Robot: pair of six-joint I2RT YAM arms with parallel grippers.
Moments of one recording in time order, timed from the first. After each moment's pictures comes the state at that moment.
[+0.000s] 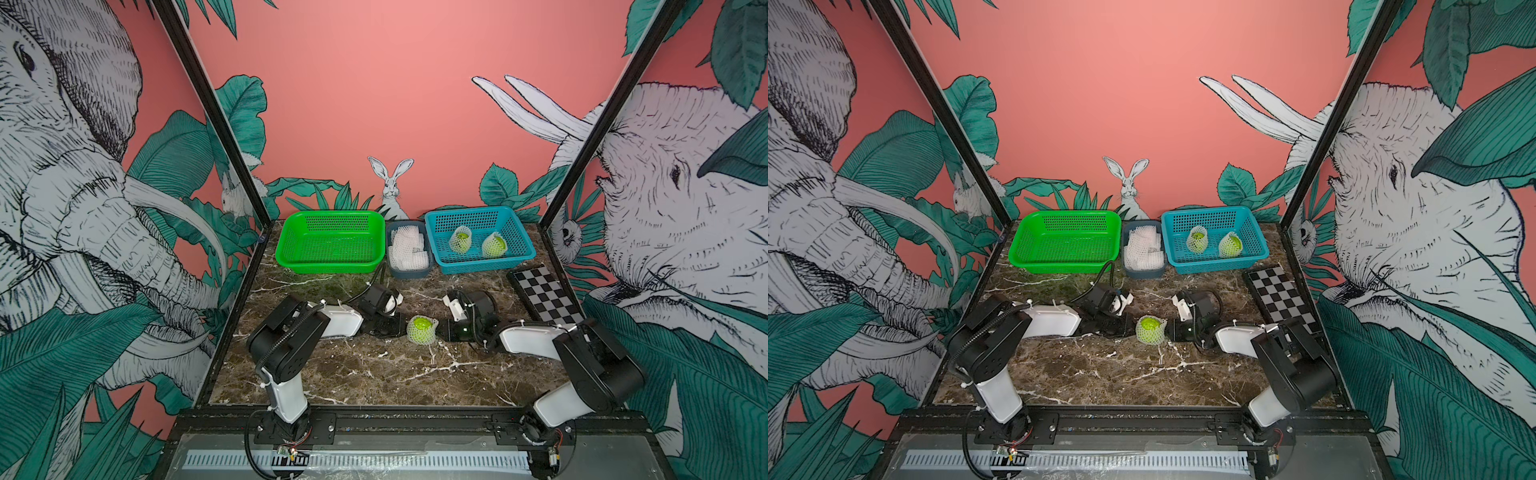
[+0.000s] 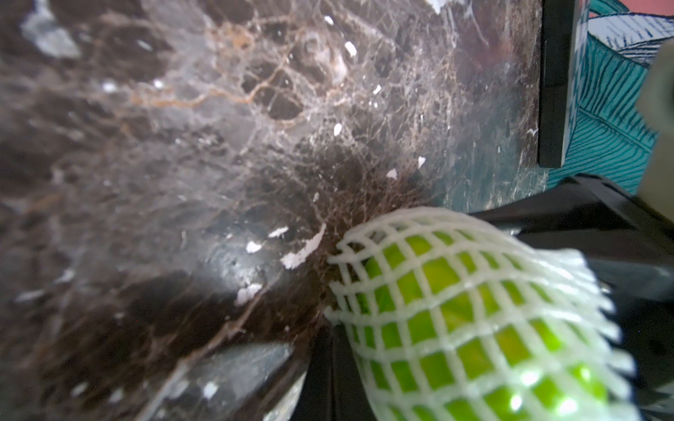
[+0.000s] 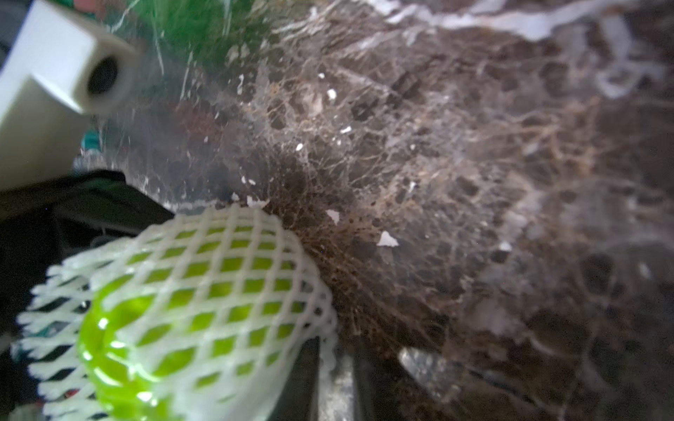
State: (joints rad) left arm -0.69 1.77 0.79 0.04 0.52 -0.63; right arm 0.52 1.52 0.54 0.11 -0.42 0.46
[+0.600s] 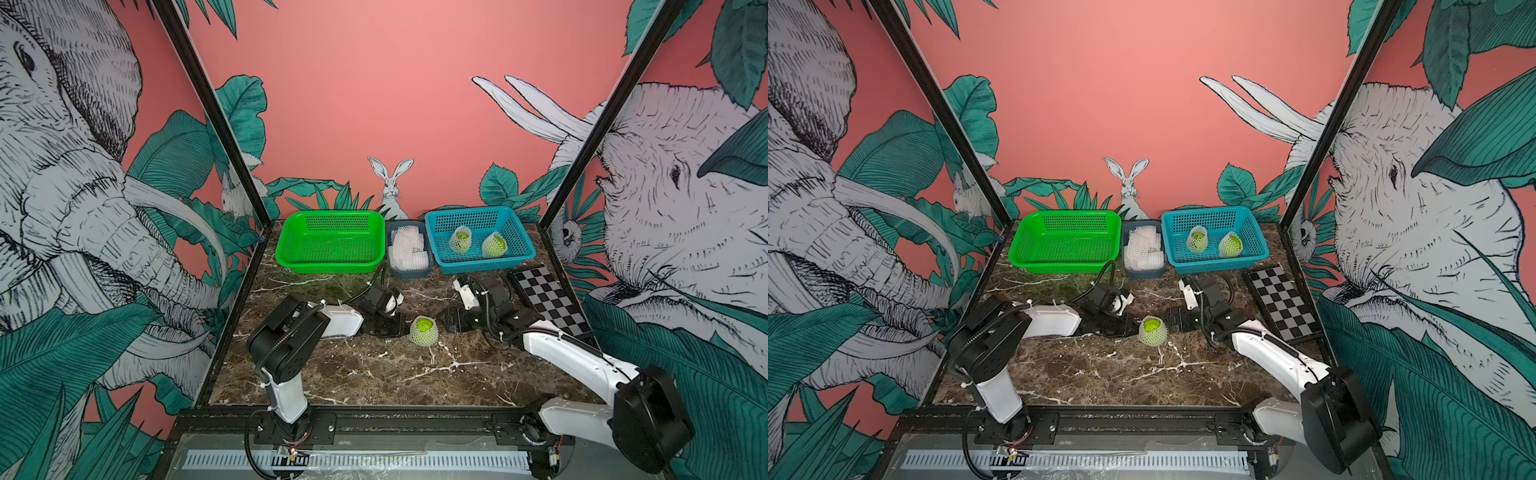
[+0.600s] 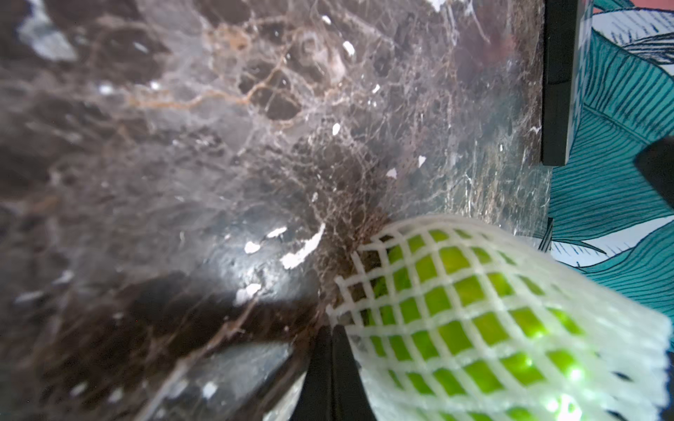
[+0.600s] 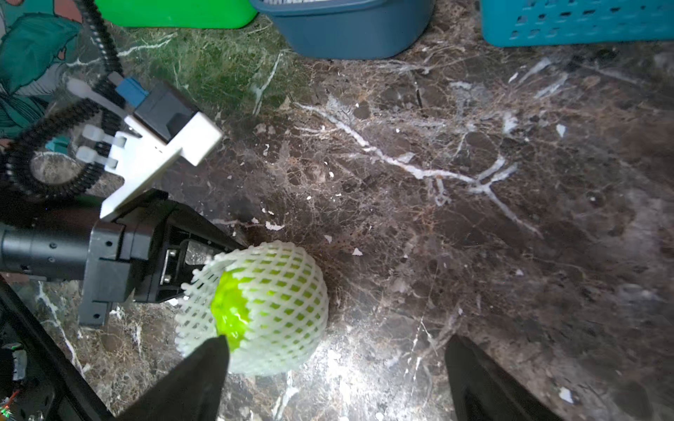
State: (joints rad) left arm -0.69 1.77 0.80 0.03 0.52 -0.62; right arm 0.55 1.22 0.73 -0.35 -0.19 0.28
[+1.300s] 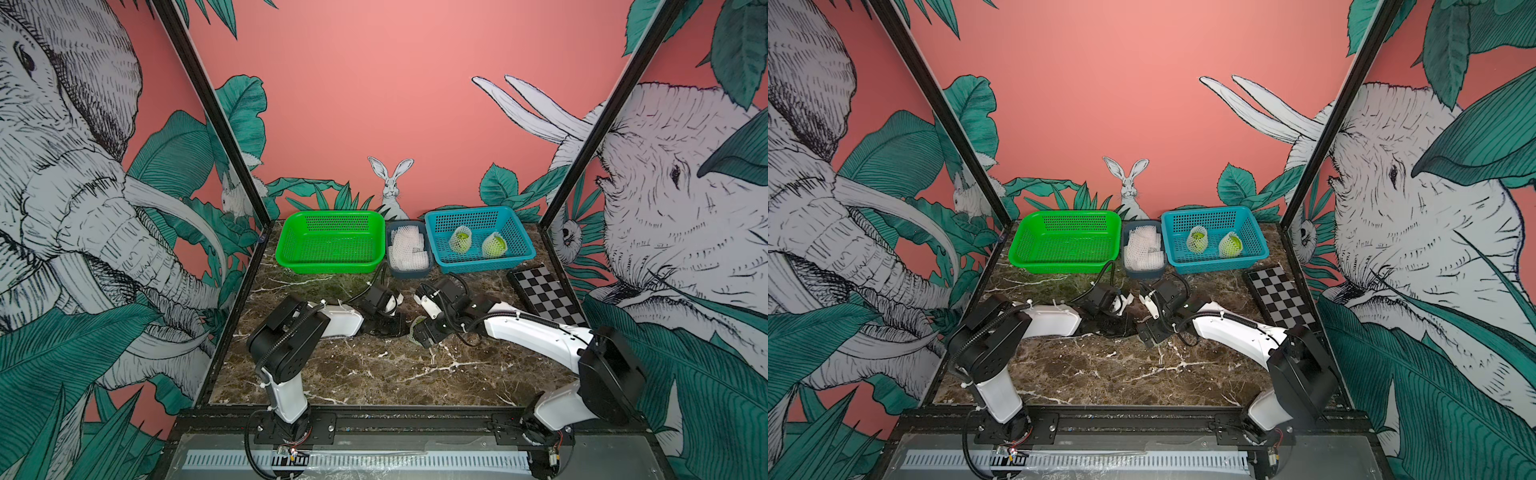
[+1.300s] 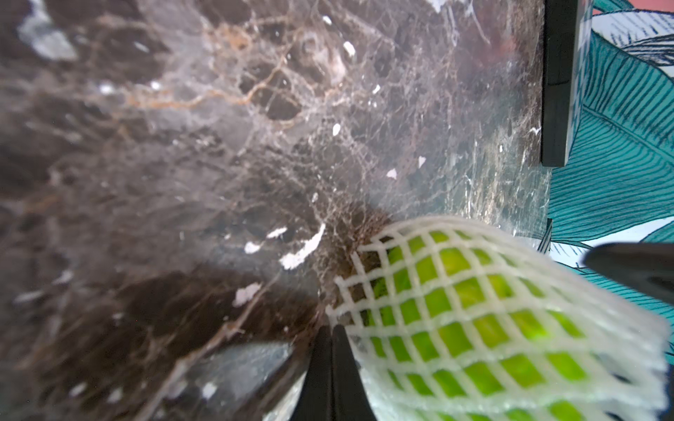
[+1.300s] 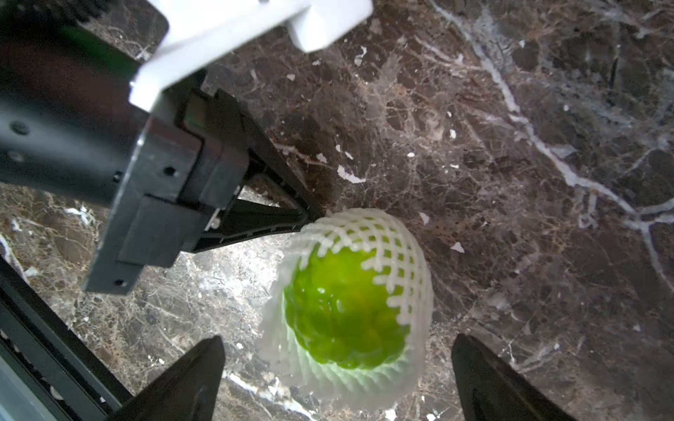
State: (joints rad) left arm -0.69 1.77 0.80 0.04 0.52 -0.62; right arm 0.81 1.51 0.99 -0.57 -0.09 0.15
